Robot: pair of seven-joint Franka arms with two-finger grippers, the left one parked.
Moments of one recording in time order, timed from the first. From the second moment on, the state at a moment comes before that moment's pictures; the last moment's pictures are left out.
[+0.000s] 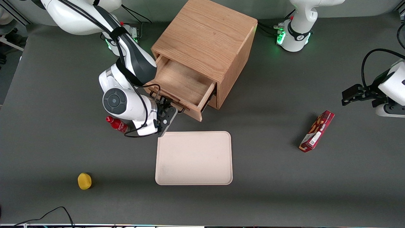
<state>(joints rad) 0.19 0.48 0.34 -1.57 0.09 1.90 -0.49</state>
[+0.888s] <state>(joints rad) 0.17 0.54 0.30 -1.48 0.06 1.88 -0.54</state>
